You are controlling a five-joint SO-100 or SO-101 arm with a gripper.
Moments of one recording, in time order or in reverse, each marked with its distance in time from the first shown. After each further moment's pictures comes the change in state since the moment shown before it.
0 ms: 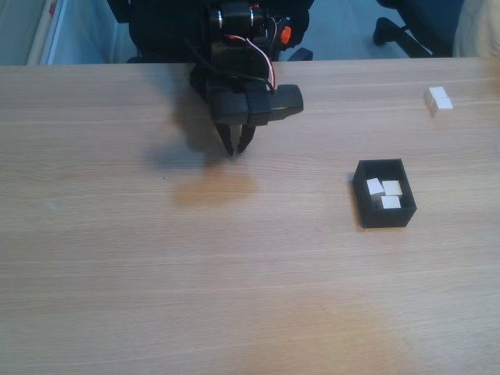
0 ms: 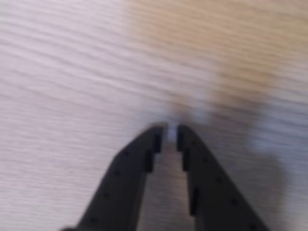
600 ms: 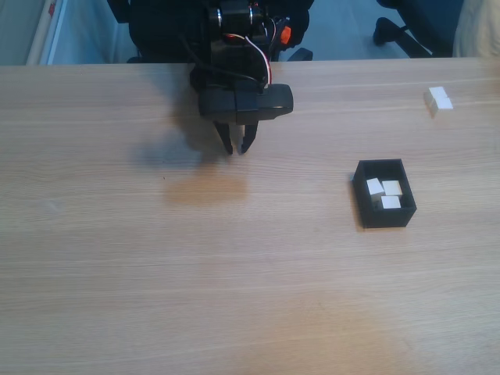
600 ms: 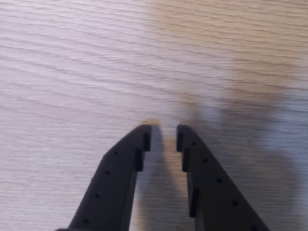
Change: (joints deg) arm -0.2 2.0 0.0 3.8 6.0
